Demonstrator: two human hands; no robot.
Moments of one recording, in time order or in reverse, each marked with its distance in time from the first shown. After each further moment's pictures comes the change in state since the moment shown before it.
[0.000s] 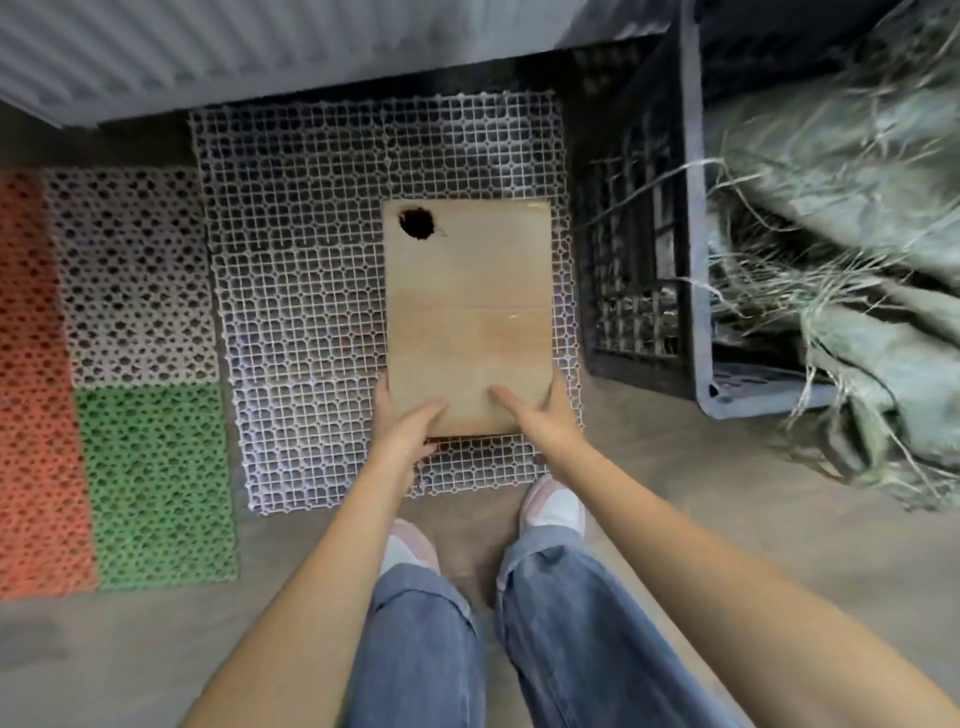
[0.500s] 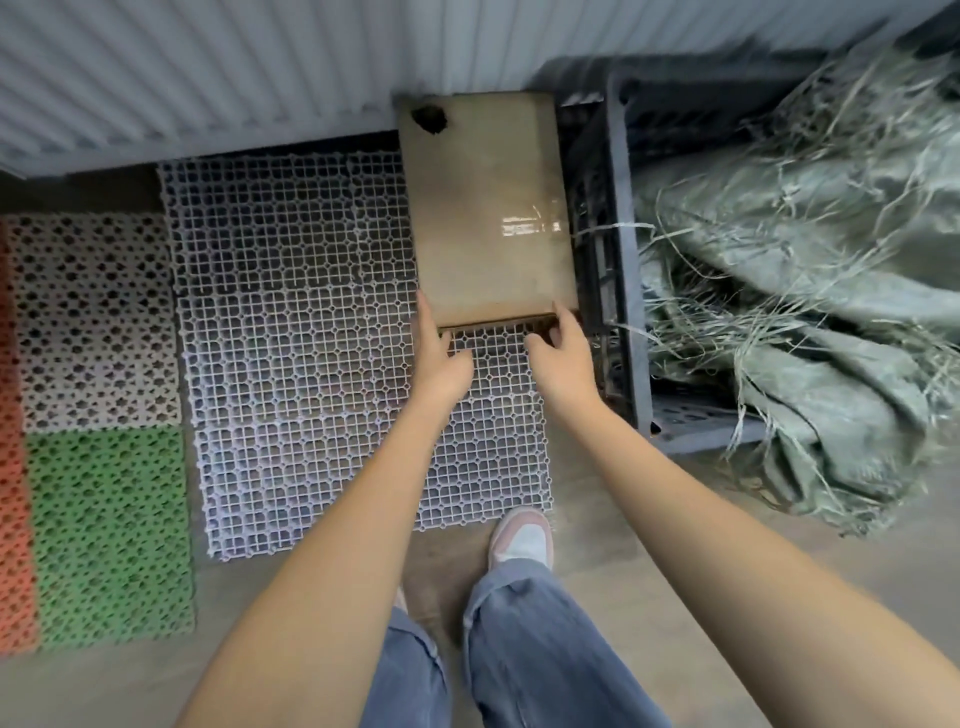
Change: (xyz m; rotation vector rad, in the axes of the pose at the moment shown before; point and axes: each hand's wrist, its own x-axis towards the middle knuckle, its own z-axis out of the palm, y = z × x) left_hand 0.002 0.070 0.097 0.239 -0.188 0.338; right_hand 0.009 -0.090 -0.041 -0.118 0.184 -0.285
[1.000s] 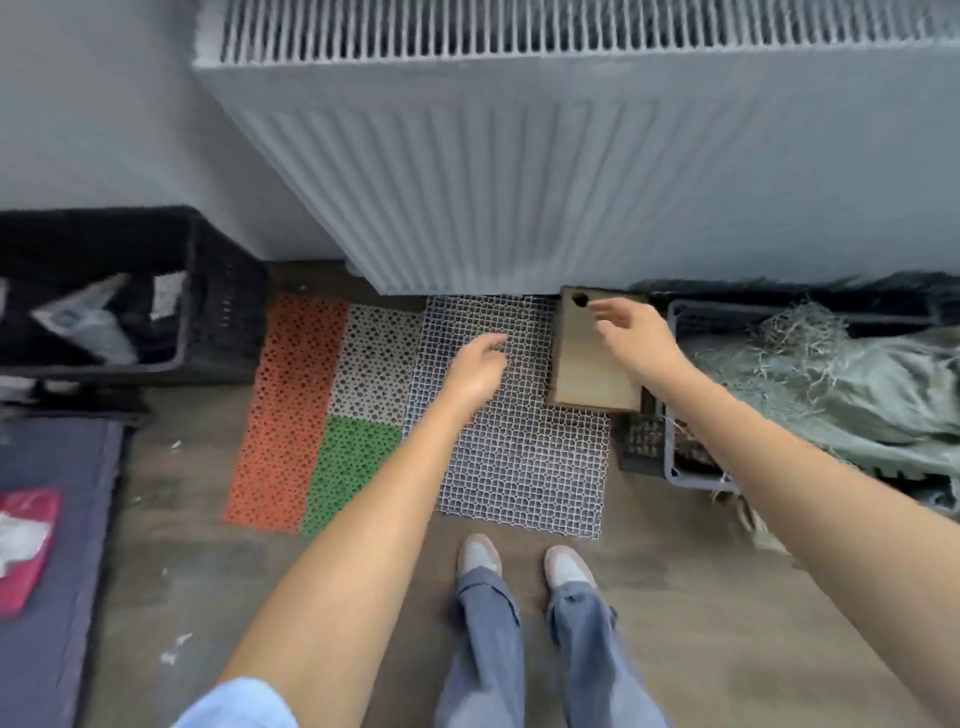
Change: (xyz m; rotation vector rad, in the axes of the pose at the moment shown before) left_hand -0.267 0.207 -0.184 0.248 0.081 0.091; right_hand -0.251 -0.279 -0.057 -0.434 -0.210 -0.380
